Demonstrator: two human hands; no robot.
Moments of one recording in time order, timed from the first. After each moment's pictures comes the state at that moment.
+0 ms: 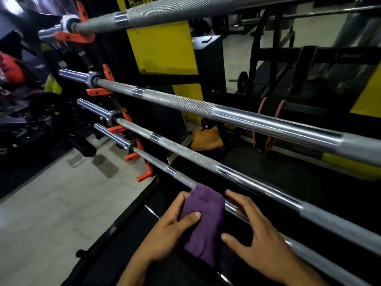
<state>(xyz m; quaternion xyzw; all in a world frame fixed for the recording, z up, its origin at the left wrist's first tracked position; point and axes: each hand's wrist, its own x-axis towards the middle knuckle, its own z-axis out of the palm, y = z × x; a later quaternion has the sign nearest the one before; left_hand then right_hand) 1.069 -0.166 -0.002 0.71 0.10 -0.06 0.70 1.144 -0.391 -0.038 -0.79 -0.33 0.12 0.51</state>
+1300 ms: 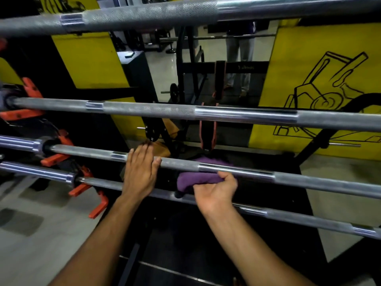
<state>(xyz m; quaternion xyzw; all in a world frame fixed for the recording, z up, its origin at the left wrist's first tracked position) 1.246 -0.038 -0.049 0.98 -0.07 0.20 0.07 1.182 -0.246 0.002 -0.06 0.28 -0.04 0.96</state>
